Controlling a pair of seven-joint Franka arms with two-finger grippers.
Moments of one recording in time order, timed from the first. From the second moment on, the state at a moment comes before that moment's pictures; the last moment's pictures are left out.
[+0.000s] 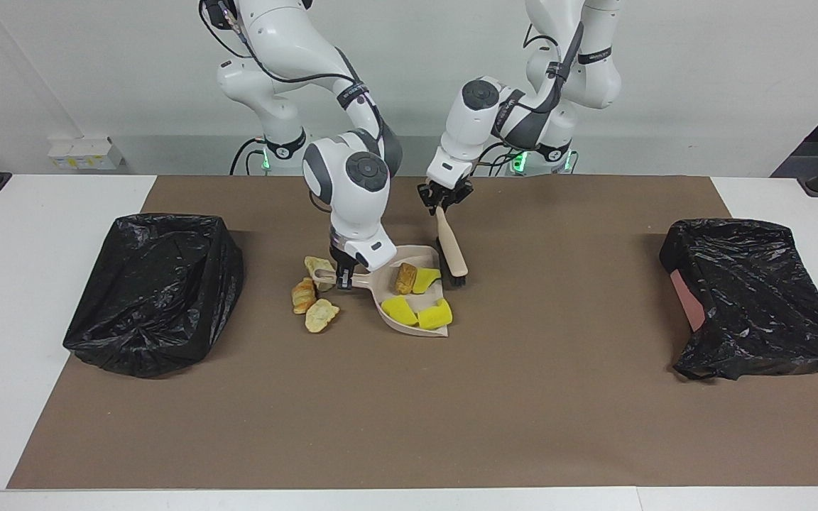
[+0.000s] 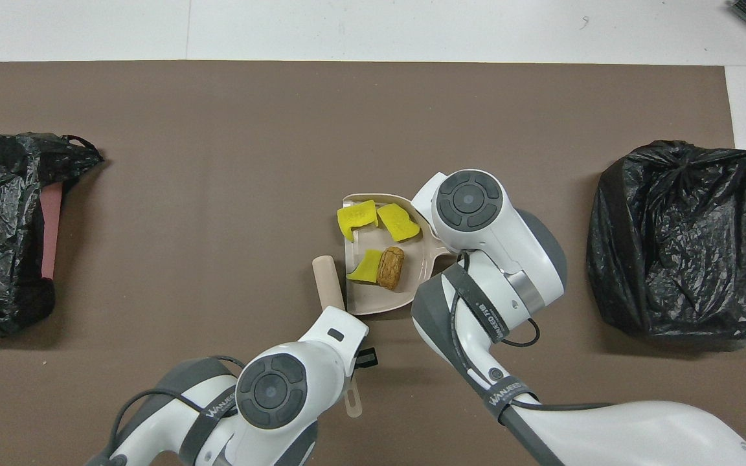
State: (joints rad) left arm -0.68 -0.08 -0.11 -2.38 -0.22 2.36 -0.86; right arm 0.40 0.30 0.04 -1.84 -0.24 2.03 -1.01
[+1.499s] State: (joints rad) left arm -0.86 -0.17 -0.13 -2.53 -0.16 2.44 -1.09; right arm -0.47 -0.01 -0.01 -1.84 -0.12 1.95 -1.86
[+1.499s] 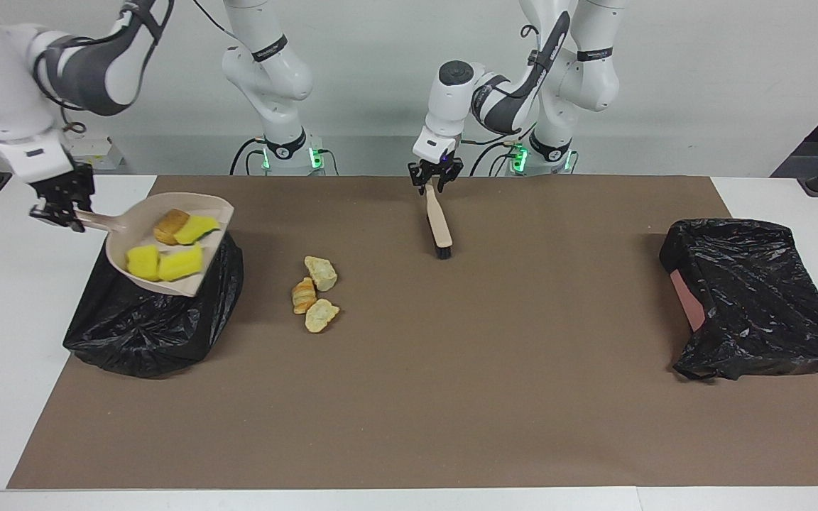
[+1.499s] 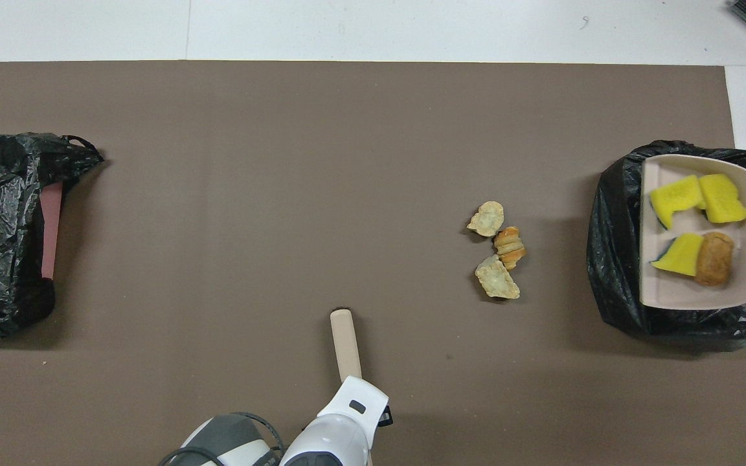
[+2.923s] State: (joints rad) left arm -0.09 -0.15 -0.10 -2.08 -0.11 1.94 -0.22; right arm -0.27 -0.08 -0.01 -1.93 -0.98 1.92 -1.27
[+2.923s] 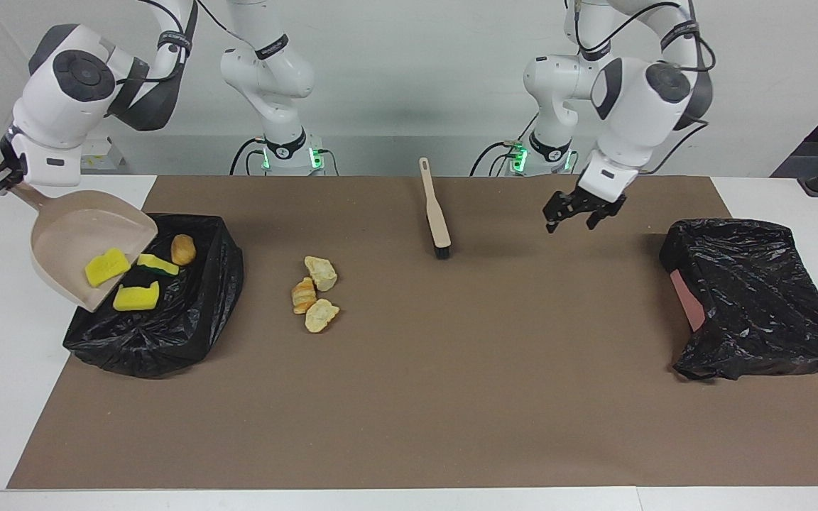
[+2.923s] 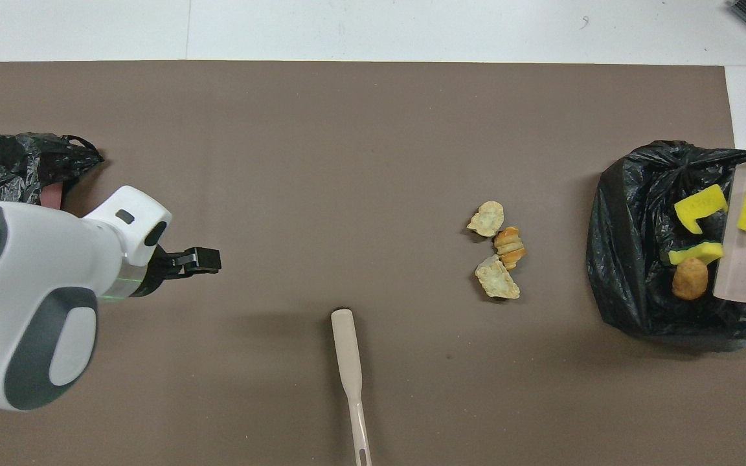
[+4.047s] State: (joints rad) left arm 0.02 0.03 -0.11 -1.60 0.01 1.63 0.03; right arm -0.11 -0.13 0.00 -1.87 -0.98 1.78 -1.27
